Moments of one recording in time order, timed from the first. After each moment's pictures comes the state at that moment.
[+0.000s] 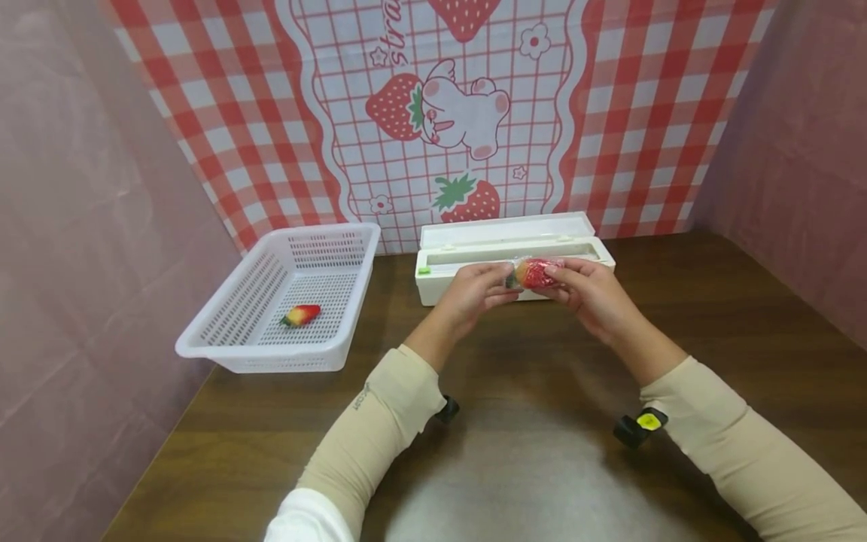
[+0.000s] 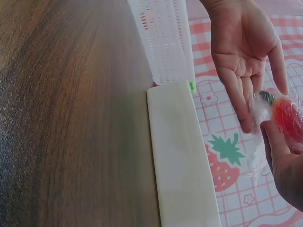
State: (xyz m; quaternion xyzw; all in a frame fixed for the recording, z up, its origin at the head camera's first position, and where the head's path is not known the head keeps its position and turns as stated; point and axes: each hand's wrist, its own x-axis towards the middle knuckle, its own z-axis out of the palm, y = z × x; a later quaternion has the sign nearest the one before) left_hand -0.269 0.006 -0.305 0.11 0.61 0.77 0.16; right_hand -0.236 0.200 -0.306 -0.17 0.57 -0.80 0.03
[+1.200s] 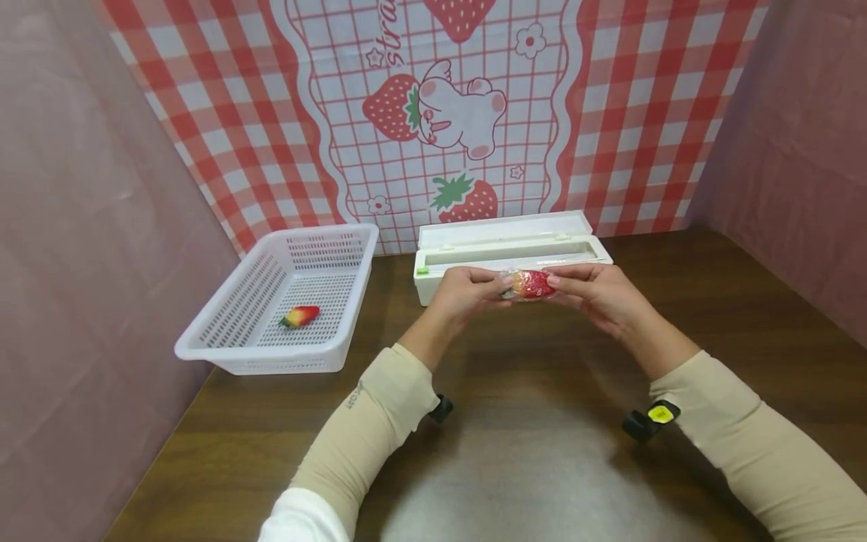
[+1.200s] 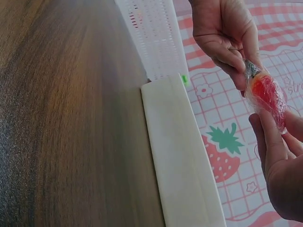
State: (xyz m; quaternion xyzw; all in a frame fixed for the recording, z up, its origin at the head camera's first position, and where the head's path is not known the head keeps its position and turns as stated) left_hand -0.270 0.001 -0.307 0.09 0.63 0.76 0.14; right_hand -0.239 0.218 -0.305 -0.08 0.57 -0.81 0.08
